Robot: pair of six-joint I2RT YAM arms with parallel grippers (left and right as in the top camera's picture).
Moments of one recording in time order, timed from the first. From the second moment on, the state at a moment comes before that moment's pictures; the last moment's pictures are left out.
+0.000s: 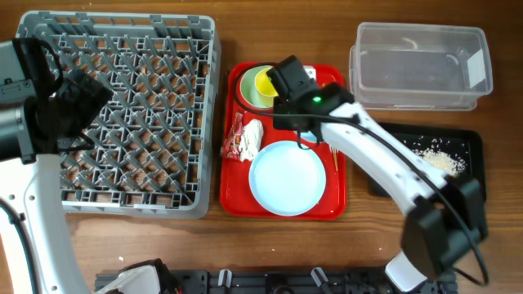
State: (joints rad) left arm 0.23 1.36 1.67 -1.35 -0.10 -0.69; right arm 0.60 1.79 1.41 -0.80 0.15 0.60
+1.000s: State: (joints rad) left arm 0.23 1.36 1.67 -1.35 -0.09 -0.69; right arm -0.21 1.54 1.60 -1.01 0.08 0.55
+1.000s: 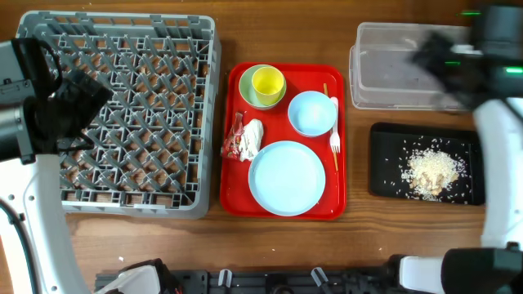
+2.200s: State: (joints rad) left arm -0.75 1.91 1.73 -0.87 0.09 -0.34; right arm -0.29 1.54 1.60 -1.01 0.09 0.55
